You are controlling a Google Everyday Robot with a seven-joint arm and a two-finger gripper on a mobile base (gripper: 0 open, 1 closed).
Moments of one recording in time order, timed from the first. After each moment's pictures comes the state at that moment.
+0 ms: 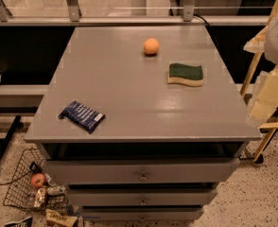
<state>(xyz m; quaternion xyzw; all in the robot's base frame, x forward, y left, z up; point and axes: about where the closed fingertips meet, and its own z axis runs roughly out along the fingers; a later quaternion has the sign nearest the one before) 0.438 -0.217 0.976 -0.60 0.78 -0.03 0.16</state>
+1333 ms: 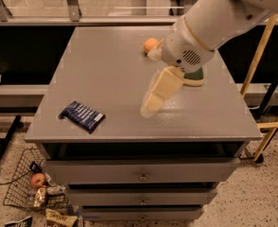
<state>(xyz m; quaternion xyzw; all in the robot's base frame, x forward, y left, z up) 0.487 -0.033 0.943 -0.64 0.70 0.16 0.26</state>
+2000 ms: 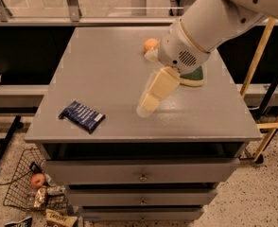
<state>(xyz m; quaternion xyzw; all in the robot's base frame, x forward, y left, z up) 0.490 -0.020 0.939 -0.64 0.70 0.18 0.26</state>
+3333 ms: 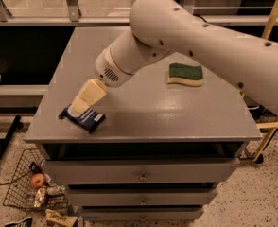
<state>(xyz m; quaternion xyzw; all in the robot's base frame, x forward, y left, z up) 0.541 0.129 0.877 -0.57 0.72 0.25 0.30</state>
